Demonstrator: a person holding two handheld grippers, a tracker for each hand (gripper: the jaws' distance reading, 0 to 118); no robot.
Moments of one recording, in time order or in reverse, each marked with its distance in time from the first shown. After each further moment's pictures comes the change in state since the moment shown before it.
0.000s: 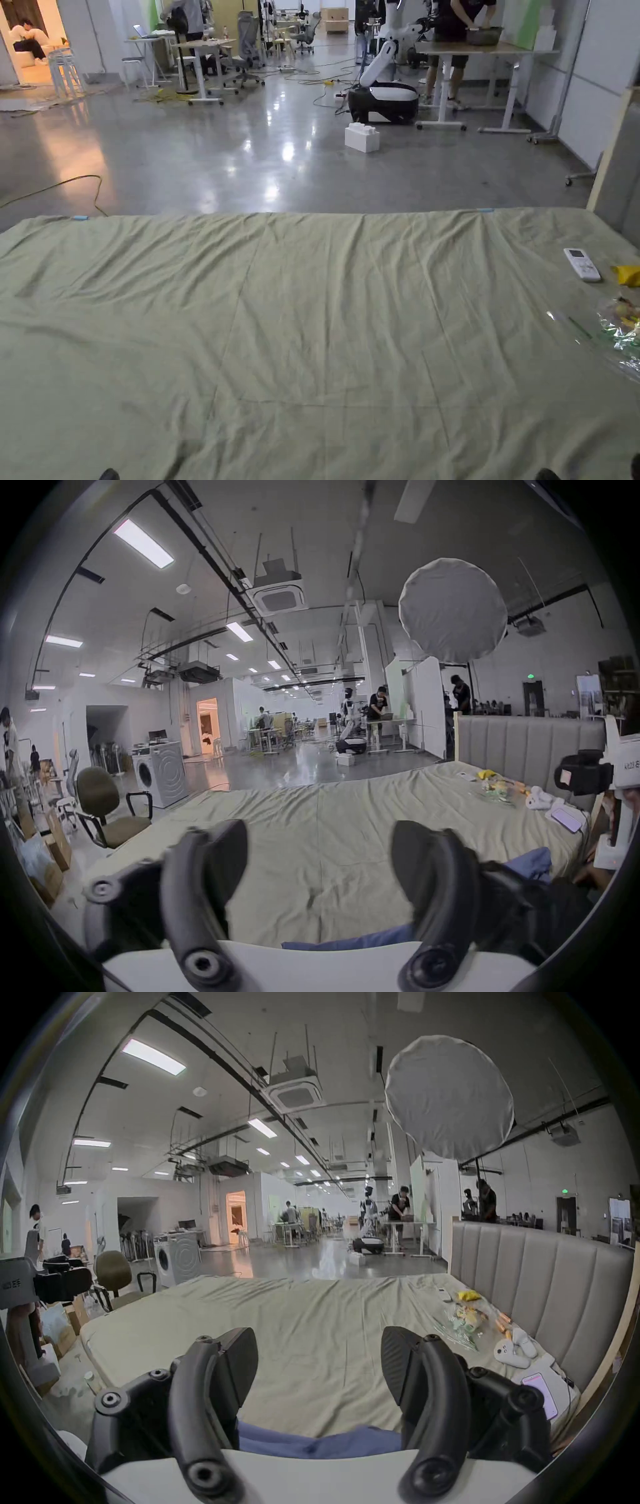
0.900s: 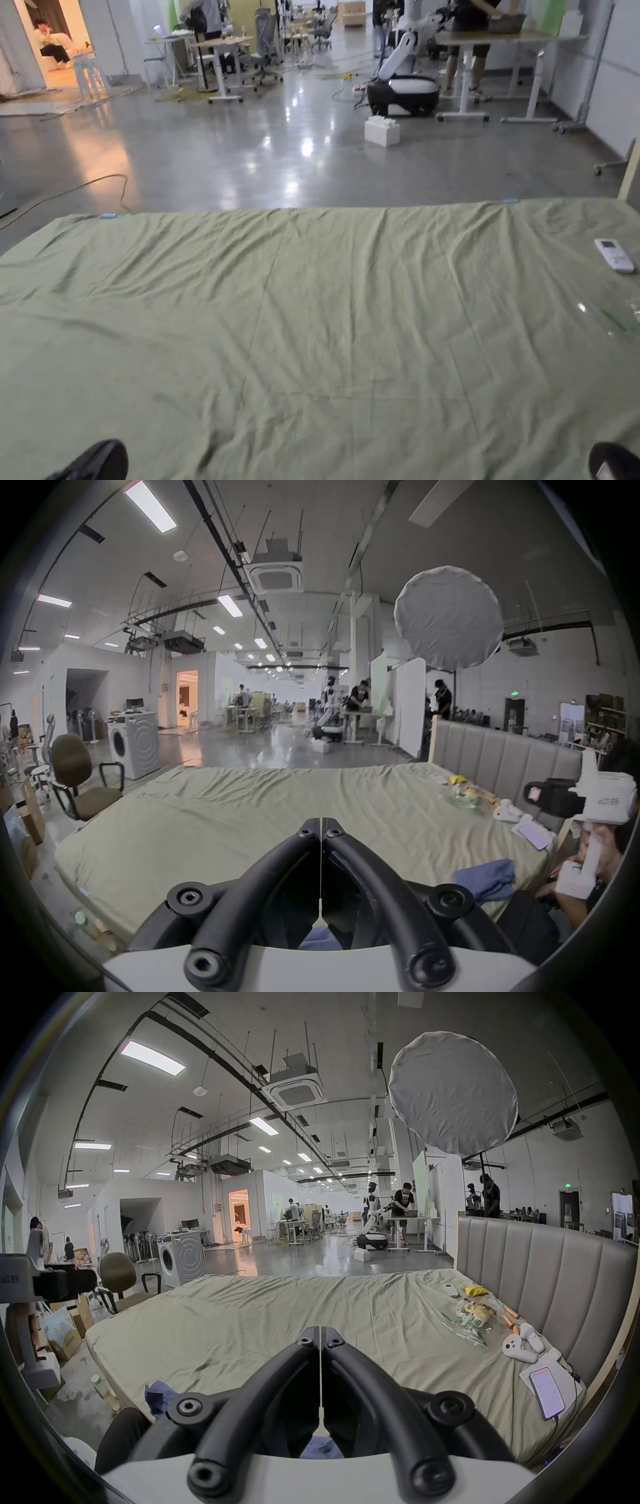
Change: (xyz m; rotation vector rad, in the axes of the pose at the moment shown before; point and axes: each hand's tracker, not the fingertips) left arm -0.019 0.015 0.017 -0.090 -0.117 0.126; right arm -0.011 0.000 -0.010 -0.073 0.007 -0.061
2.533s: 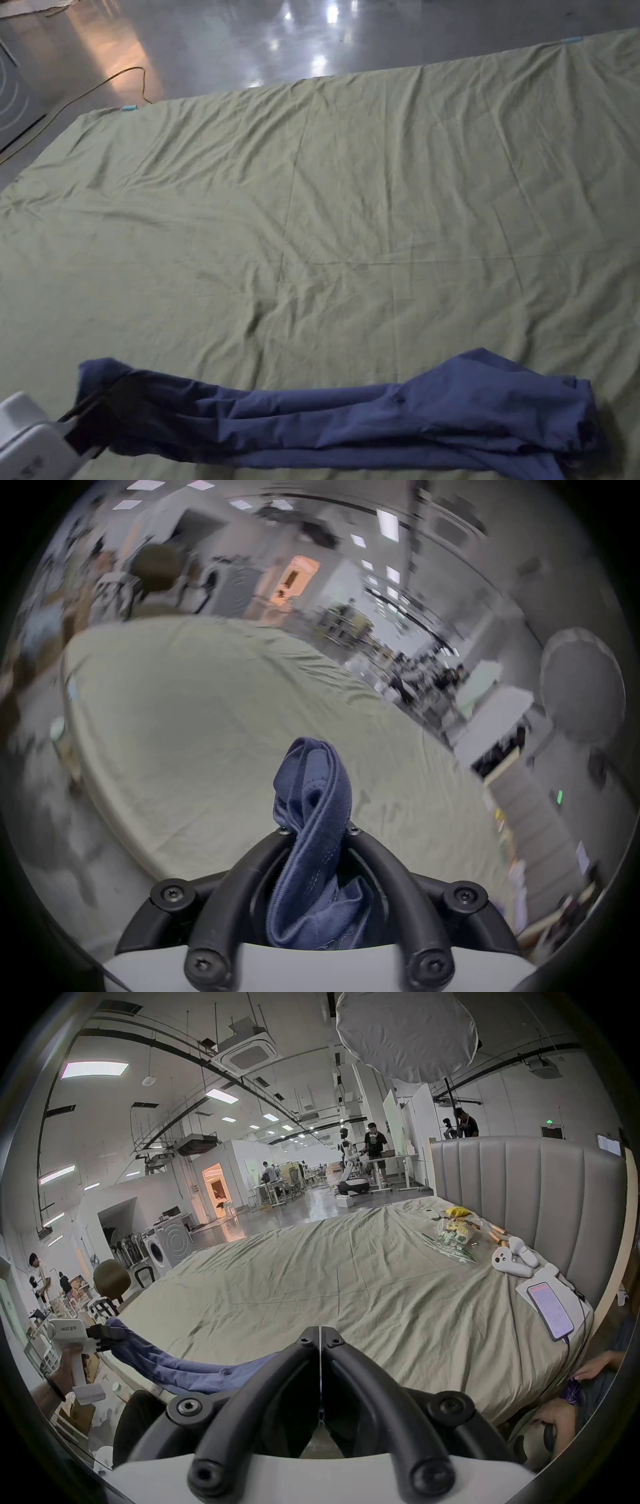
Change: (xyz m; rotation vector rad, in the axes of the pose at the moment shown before) left arm -0.152 -0.005 -0.109 -0.169 0.029 0.826; right arm 0.045 -0.056 0.014 -0.235 -0.049 -0.194
